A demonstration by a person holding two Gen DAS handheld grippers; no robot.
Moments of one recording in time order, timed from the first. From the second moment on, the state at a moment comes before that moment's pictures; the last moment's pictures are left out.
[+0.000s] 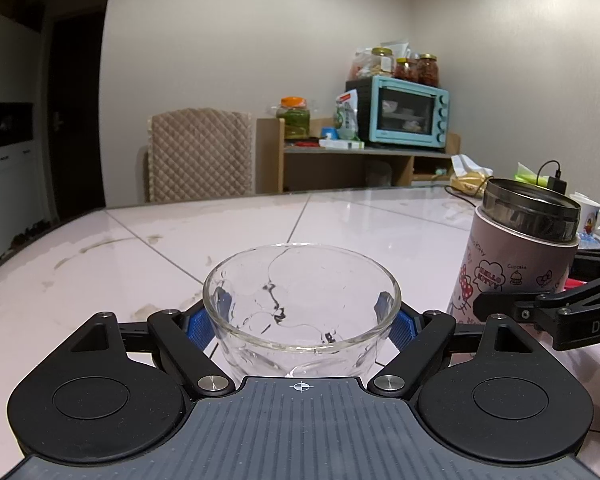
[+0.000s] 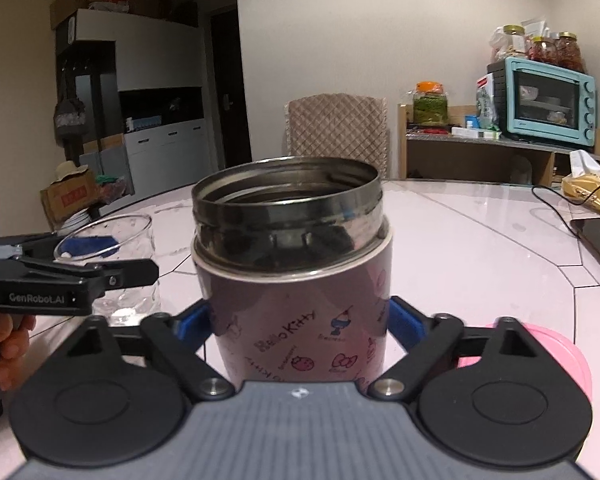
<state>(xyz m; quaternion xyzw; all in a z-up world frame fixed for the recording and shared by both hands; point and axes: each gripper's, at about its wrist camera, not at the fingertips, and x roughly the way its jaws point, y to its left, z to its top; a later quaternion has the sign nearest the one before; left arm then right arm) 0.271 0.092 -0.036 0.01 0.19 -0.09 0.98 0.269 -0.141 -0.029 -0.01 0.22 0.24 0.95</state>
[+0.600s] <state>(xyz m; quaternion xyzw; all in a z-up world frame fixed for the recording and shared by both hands) 0.268 0.091 -0.036 0.02 0.19 -0.12 0.97 0.267 -0.137 -0.024 -0.05 0.20 0.25 0.94</state>
